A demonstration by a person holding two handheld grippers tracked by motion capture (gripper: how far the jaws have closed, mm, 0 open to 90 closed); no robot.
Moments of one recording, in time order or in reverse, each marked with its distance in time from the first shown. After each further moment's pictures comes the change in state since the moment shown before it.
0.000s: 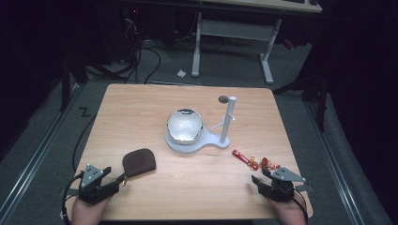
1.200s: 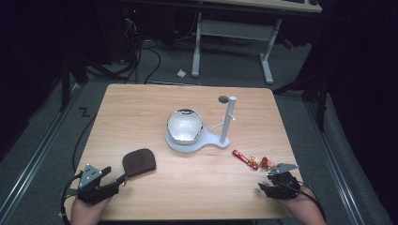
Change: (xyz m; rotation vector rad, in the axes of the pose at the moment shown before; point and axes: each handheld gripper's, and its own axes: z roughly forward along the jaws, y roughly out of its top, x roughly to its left) left arm 0.001 0.001 -0.002 -0.018 -0.044 0.004; right arm -0.011 0.028 -0.011 0.396 0.035 -0.168
